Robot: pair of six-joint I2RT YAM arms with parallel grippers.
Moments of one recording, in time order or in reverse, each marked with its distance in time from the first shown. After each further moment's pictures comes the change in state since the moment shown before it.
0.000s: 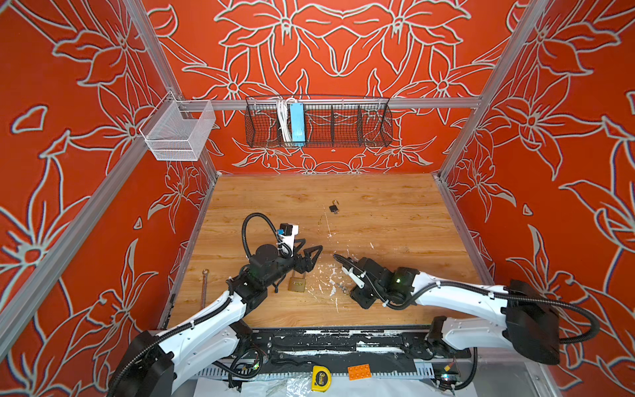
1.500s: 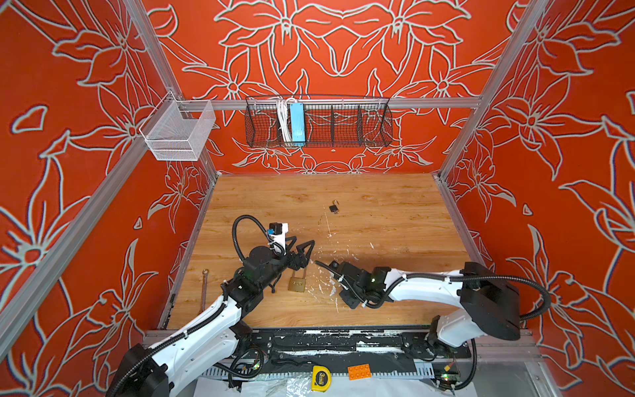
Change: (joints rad) left arm 0.039 -0.083 -0.017 -0.036 -0.102 -0.046; right arm 0.069 0.244 0.109 0.048 0.126 -0.007
